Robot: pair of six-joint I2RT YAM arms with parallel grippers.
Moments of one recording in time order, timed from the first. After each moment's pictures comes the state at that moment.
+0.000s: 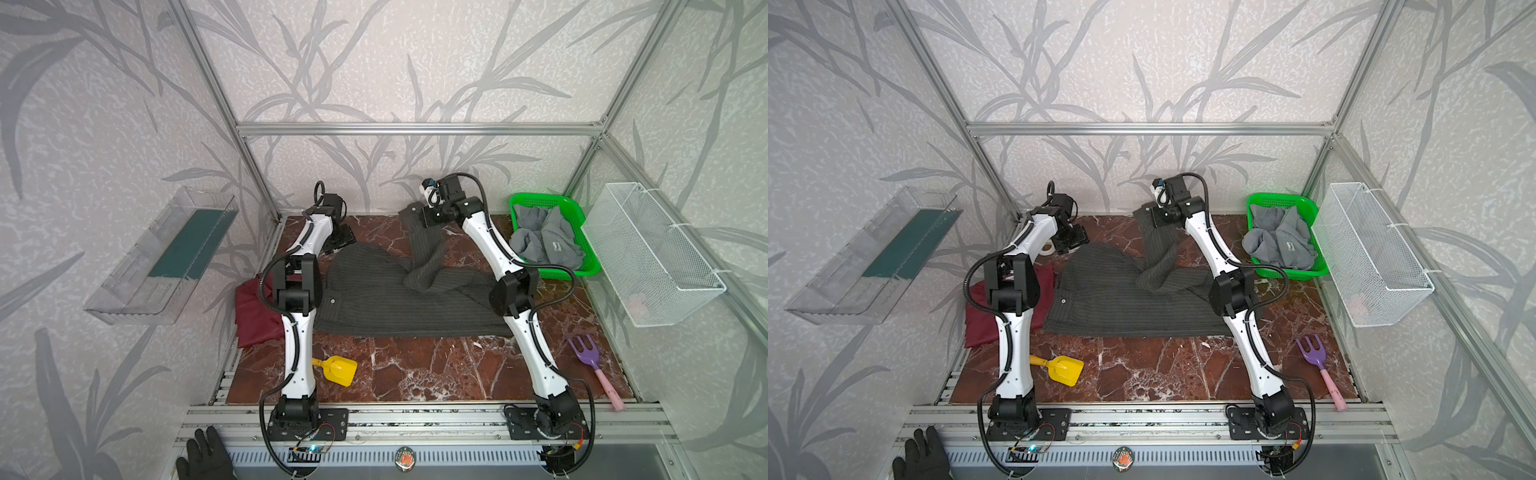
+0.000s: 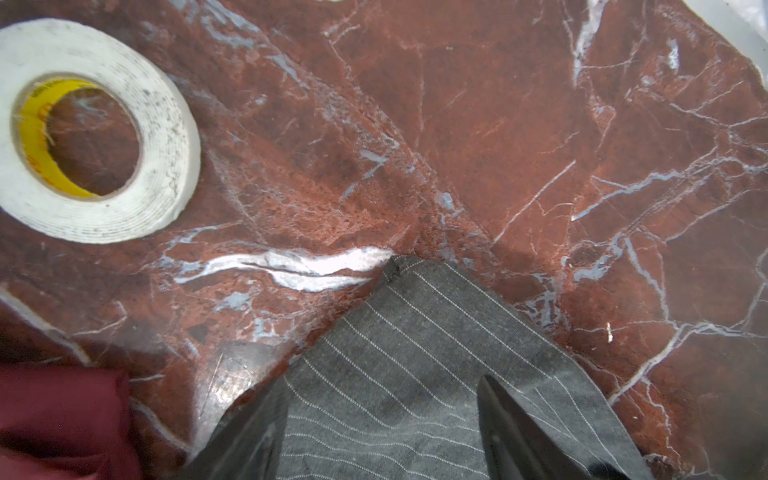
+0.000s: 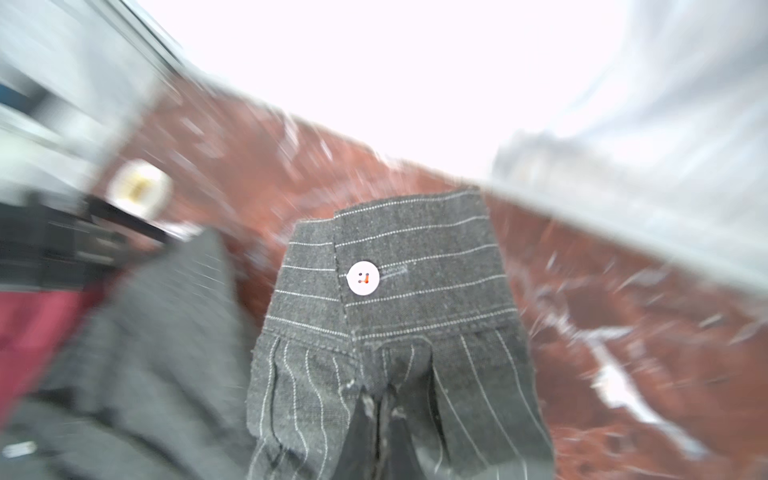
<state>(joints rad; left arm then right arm) -0.03 2.38 2.14 -0.96 -0.01 -0.50 0.41 2.57 2.78 -0.88 -0.27 0.07</state>
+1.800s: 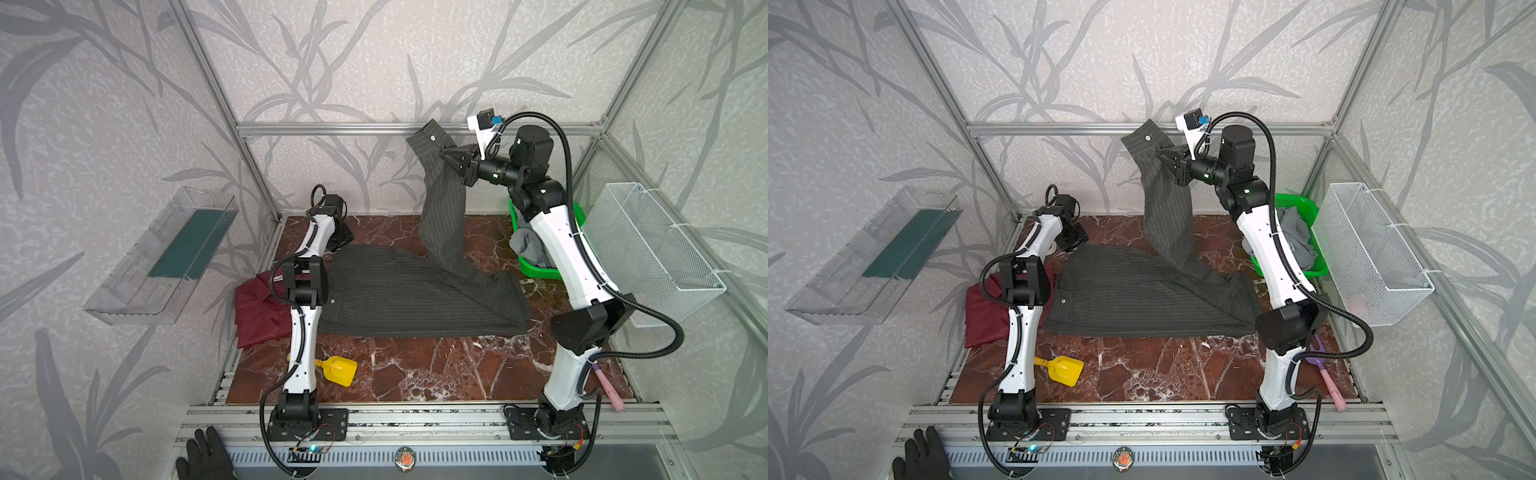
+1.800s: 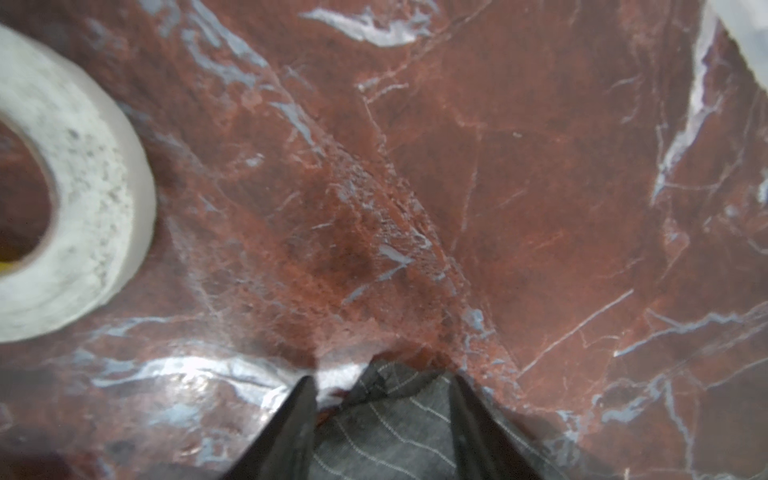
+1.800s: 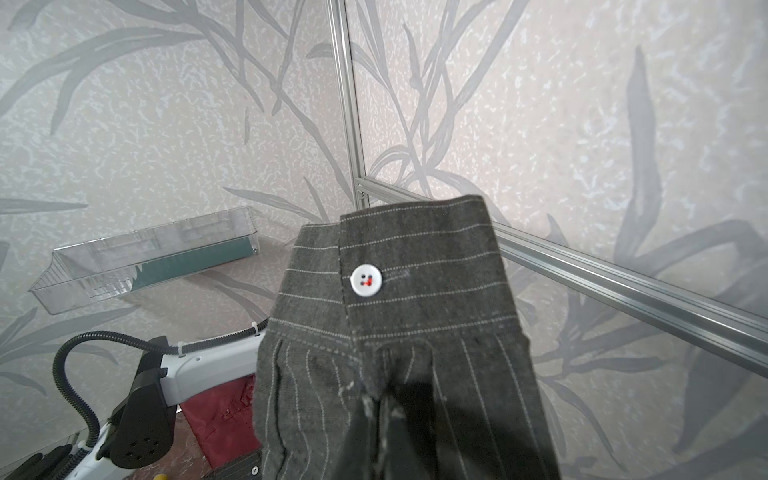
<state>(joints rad) -0.02 2.65 2.49 -1.07 -0.02 -0.66 0.31 1.91 2.24 -0.32 -0.75 0.10</state>
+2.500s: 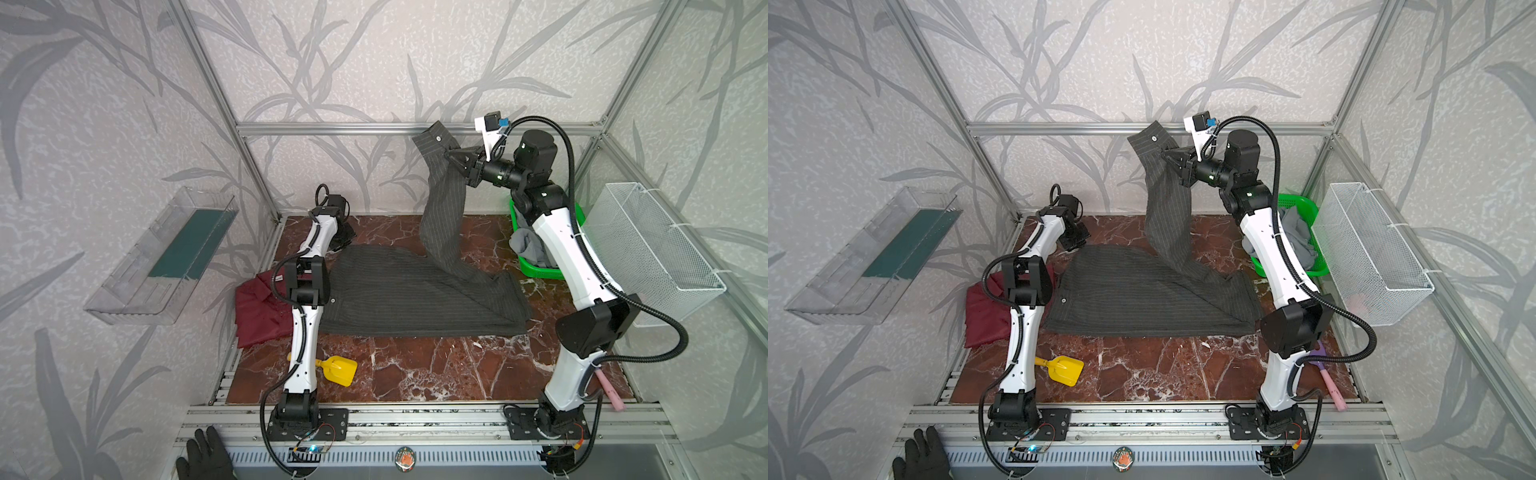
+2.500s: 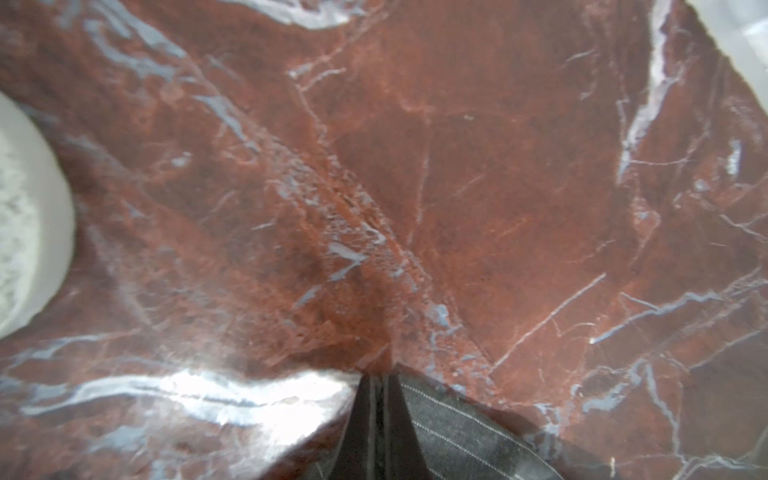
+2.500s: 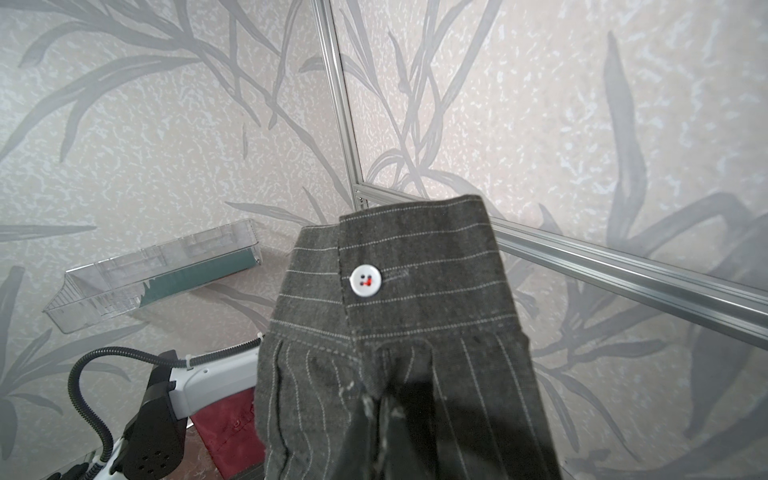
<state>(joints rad) -0.03 2.65 2.49 -1.03 0.01 -0.62 0.28 1.86 2.12 -0.20 -0.77 0.20</state>
